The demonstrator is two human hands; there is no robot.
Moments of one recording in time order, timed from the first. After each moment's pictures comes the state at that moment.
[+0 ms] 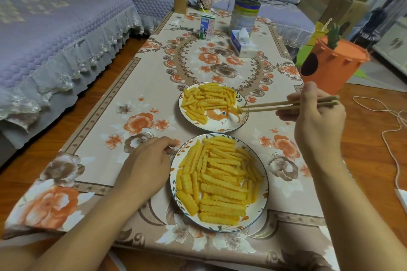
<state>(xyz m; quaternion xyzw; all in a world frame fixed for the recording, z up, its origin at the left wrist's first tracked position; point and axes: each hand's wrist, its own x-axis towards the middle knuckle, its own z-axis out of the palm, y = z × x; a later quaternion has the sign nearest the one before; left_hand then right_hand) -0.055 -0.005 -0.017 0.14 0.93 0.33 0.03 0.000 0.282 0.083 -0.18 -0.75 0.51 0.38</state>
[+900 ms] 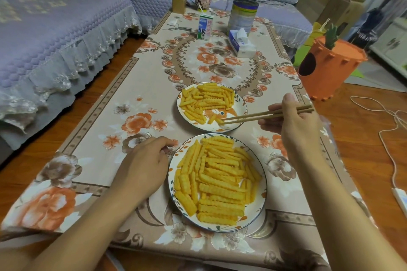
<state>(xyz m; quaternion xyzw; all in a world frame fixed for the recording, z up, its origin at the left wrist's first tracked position) -0.056 -0.006 -0.017 0.15 0.93 0.34 0.02 -0.008 0.276 0.066 -0.24 -0.71 0.61 0.27</state>
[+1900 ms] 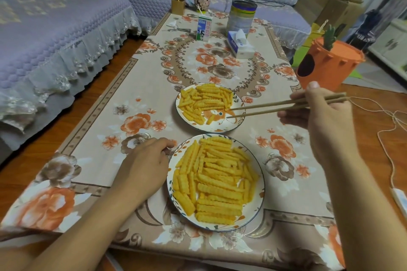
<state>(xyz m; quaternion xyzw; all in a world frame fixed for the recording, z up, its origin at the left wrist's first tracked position) -0.056 -0.003 -0.019 0.15 0.94 0.31 0.03 0.015 0.289 0.115 -0.22 -0.72 0.60 0.27</state>
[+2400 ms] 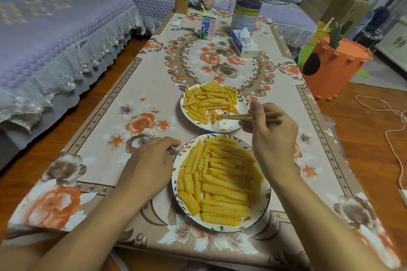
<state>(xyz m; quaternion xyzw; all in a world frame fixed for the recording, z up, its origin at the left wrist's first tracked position) -0.055 -0.004 -0.017 0.15 0.93 0.32 0.03 -0.010 0.227 0.046 -0.15 -0.77 0.52 0.34</state>
